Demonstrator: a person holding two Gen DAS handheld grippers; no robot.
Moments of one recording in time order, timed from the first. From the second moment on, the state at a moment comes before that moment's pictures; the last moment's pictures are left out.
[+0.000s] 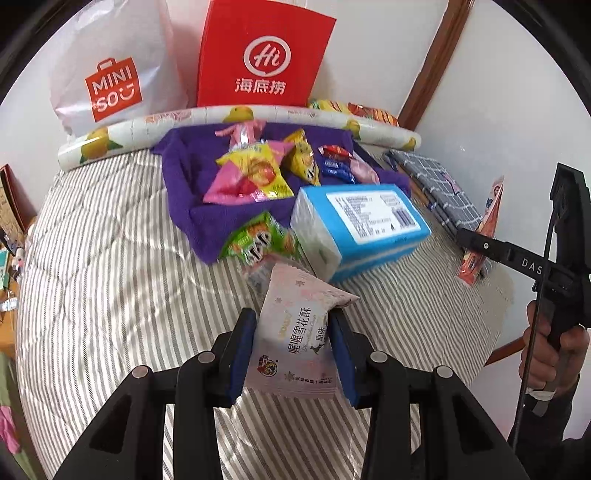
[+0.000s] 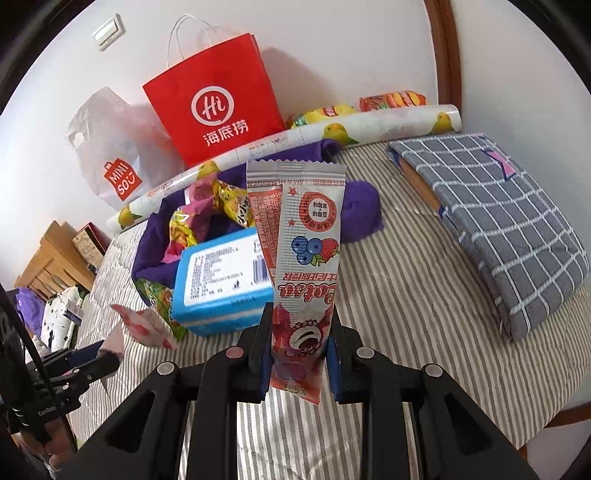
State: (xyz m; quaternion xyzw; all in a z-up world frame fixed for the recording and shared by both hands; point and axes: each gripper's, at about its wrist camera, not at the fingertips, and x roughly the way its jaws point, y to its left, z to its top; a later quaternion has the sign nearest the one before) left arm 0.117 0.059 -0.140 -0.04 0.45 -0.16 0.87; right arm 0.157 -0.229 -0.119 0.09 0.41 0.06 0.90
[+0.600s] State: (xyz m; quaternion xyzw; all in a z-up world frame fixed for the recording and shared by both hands) left arm 0.142 0.082 -0.108 -0.10 0.43 -0.17 0.88; right arm 0.189 -0.201 -0.109 0.07 0.41 0.09 0.90
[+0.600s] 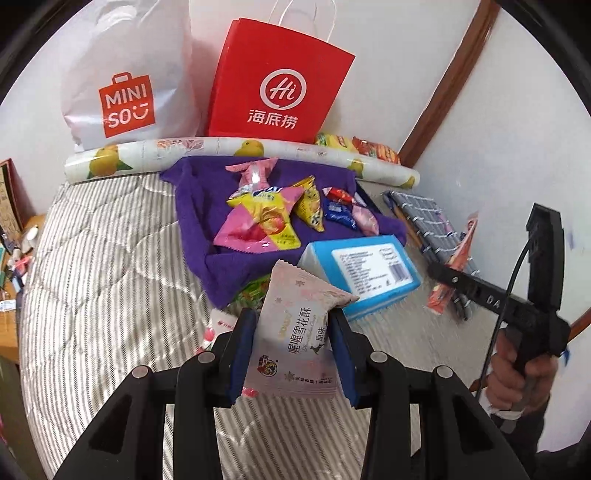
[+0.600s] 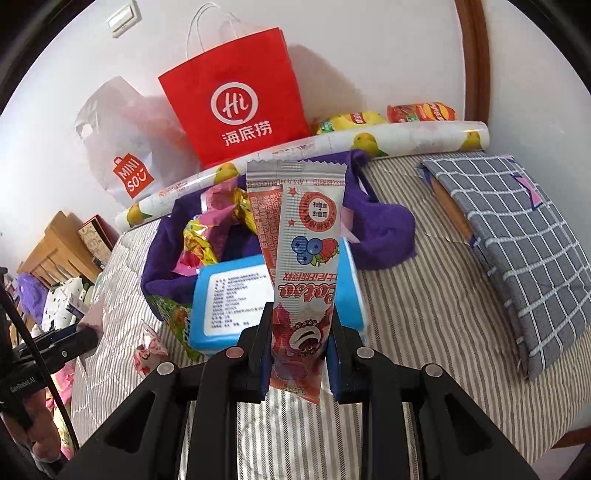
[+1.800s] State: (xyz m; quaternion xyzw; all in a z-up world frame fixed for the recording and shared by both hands) left arm 0.316 0.041 -0.077 -0.08 0.39 -0.11 0.91; right arm 0.324 -0.171 -0.098 0.02 0.40 0.14 0.91
